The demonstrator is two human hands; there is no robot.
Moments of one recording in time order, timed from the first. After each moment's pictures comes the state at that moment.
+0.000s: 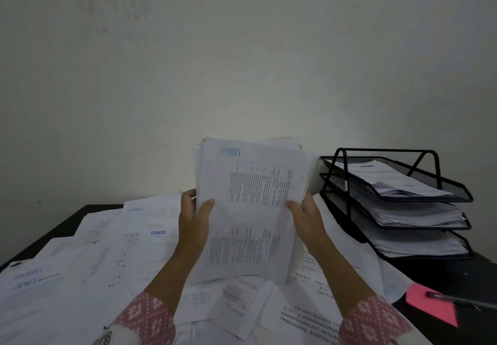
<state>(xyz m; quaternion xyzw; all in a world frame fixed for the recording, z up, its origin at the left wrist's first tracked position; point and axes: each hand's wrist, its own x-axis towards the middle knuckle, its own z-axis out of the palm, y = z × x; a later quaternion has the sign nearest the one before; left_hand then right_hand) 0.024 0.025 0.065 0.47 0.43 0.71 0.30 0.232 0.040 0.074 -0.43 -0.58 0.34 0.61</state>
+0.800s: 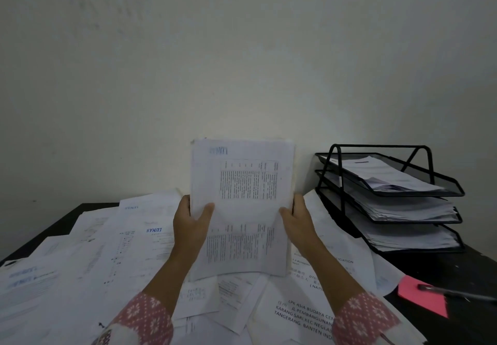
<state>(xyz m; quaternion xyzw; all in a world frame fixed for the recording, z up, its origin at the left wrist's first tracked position) 0.031 0.019 0.057 0.47 0.48 0.69 0.25 0.231 0.040 0.061 -0.49 -0.60 0.31 0.56</state>
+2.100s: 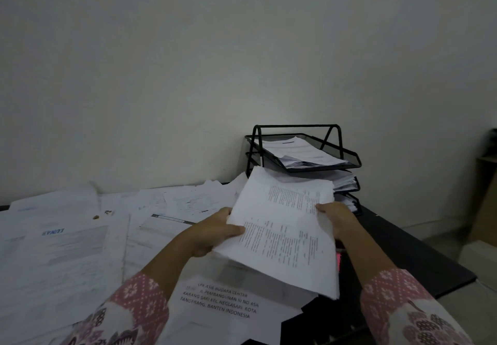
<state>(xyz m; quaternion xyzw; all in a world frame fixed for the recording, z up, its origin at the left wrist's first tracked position) 0.209 0.028 0.047 0.66 0.45 0.25 0.55 0.480 0.008 0.054 -0.64 -0.30 0.41 0.57</state>
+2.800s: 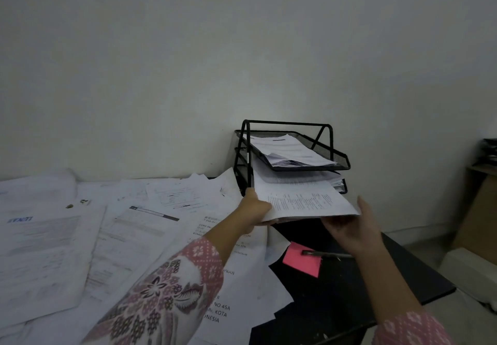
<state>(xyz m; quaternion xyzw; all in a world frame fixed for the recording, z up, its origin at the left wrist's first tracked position) 0.336 0.053 0.052 0.59 0.45 0.37 0.56 0.533 -0.023 0.046 -0.32 -0.15 0.56 0.74</state>
